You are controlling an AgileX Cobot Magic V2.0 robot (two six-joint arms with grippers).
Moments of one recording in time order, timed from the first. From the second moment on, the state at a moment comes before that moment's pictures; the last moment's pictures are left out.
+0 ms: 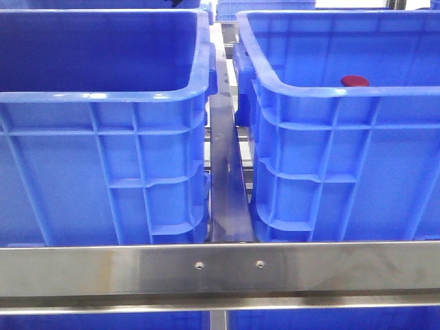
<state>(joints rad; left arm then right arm) -0.24 1.70 -1.58 -1.04 1.01 0.69 0.26 1.35 -0.95 1.58 0.70 -1.30</state>
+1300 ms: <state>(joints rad) -0.25 1.70 -1.58 -1.05 0.98 0.70 0.38 1.59 -1.10 1.76 0.65 -1.30</state>
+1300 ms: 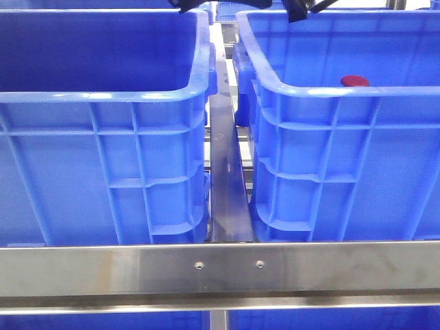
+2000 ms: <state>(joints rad) -0.13 1.64 -1.58 -1.11 1.02 0.70 -0.03 1.47 -1.10 1.54 0.71 -1.29</state>
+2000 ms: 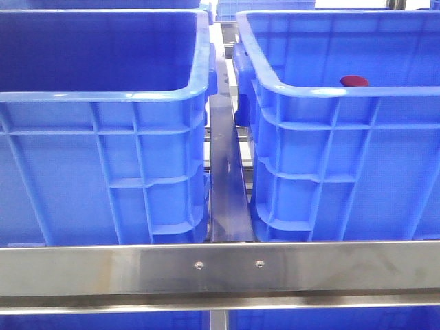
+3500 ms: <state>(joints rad) -0.13 1.64 -1.58 -1.12 1.01 0.70 -0.19 1.93 -1.17 1.53 0.49 -1.29</state>
